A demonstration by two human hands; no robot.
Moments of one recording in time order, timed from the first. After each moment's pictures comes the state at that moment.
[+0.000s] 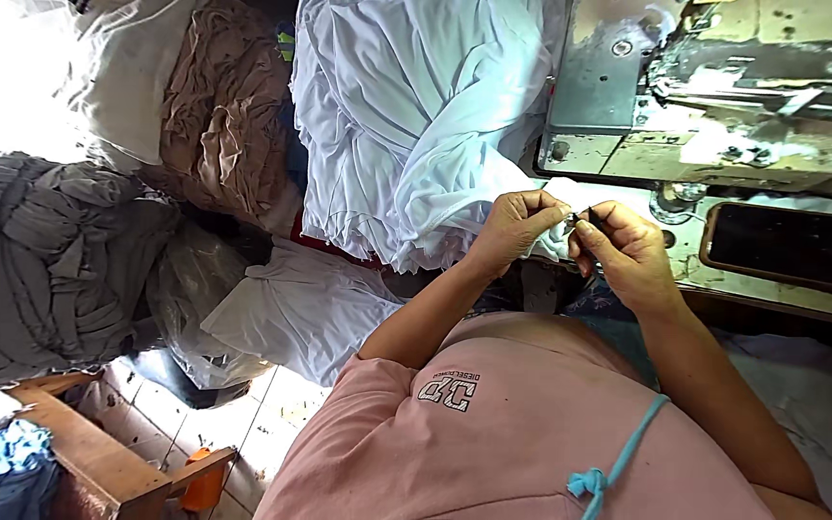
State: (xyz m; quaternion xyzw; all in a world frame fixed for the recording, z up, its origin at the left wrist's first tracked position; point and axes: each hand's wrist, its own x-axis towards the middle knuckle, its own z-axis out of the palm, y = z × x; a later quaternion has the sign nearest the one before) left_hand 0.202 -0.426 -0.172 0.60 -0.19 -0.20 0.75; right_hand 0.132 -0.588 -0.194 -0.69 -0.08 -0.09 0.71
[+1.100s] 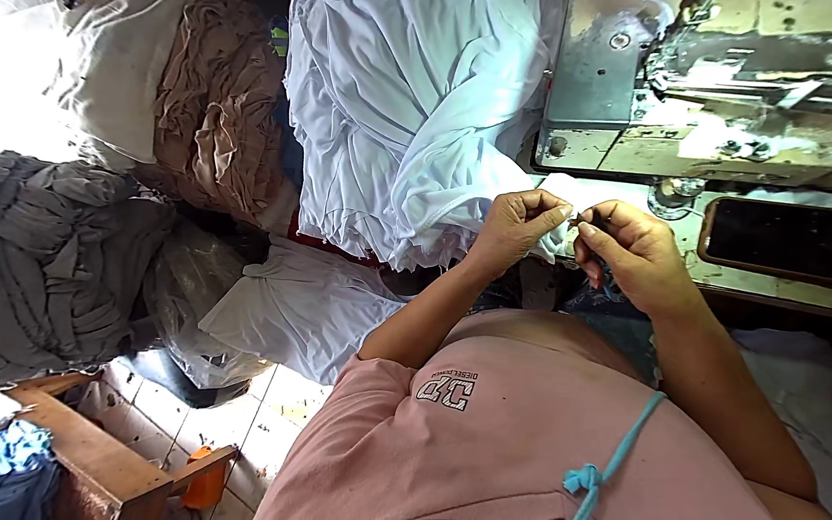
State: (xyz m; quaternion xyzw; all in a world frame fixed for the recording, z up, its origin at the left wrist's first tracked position) left_hand 0.198 -0.425 -0.174 0.62 -0.23 -0.17 0.73; right_hand 0.123 -0.595 -0.178 -0.70 -0.05 -0.02 0.71
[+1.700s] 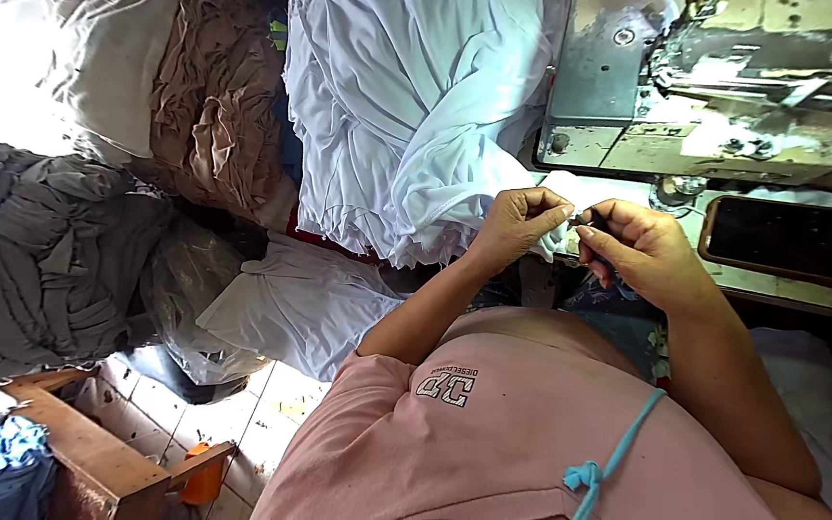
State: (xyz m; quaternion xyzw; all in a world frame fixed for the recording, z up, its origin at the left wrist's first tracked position) left_hand 0.200 -0.423 -0.172 0.64 -0.25 -0.18 0.70; right_hand 0.123 -0.602 -0.166 -0.75 -0.05 0.01 0.66
